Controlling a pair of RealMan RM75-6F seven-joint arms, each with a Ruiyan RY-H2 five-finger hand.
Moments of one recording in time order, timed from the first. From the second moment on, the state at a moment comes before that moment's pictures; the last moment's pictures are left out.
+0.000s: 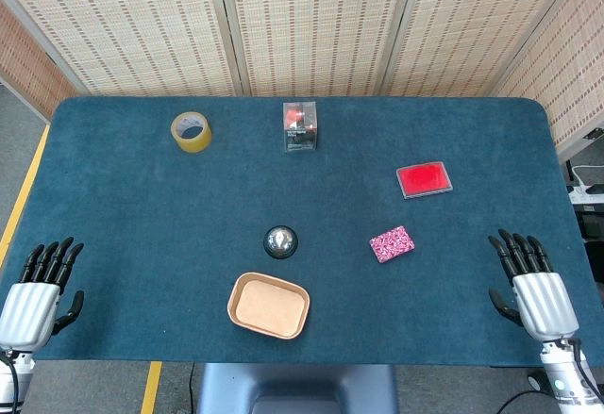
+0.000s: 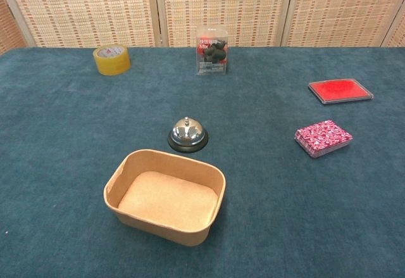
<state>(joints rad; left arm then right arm) -0.11 -1.17 -0.02 -1.58 1.56 1.50 0.14 0.09 -1.17 0.02 -1.58 -1.57 1.48 -0.13</state>
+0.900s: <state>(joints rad) -0.12 -1.15 -0.02 -1.60 1.54 1.46 0.15 0.45 -1.31 0.12 -1.57 -1.40 0.95 -0.39</state>
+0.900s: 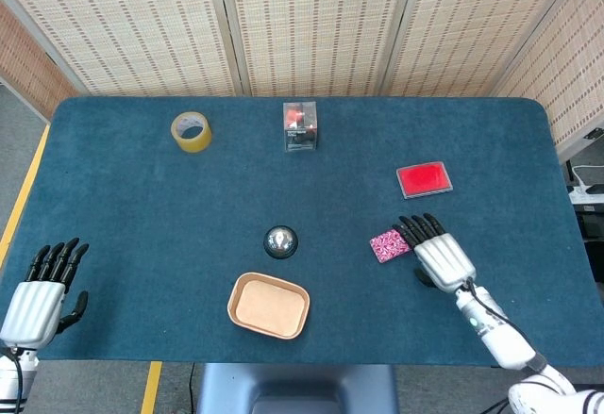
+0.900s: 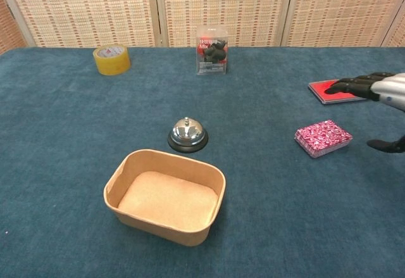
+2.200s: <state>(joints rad) -0.12 -1.15 -0.01 -1.61 1.52 1.44 0.16 0.60 -1.51 0.09 -1.30 -1.26 0.90 -0.47</state>
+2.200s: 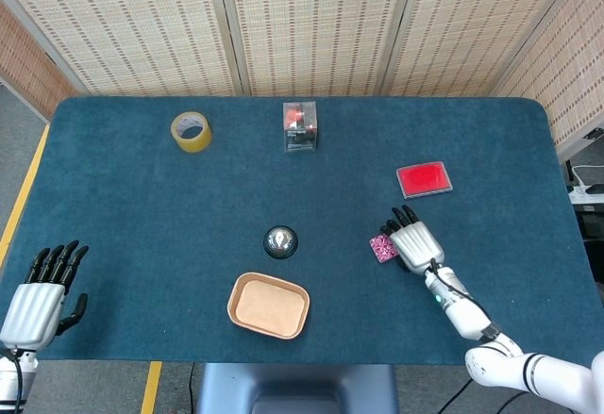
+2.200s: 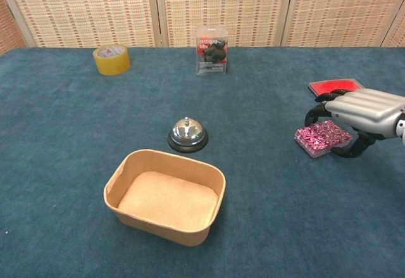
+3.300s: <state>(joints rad) -0.13 -1.14 -0.01 -1.62 1.52 1.44 0.16 0.62 -1.53 0.11 -1.35 -1.26 0.99 -0.53</state>
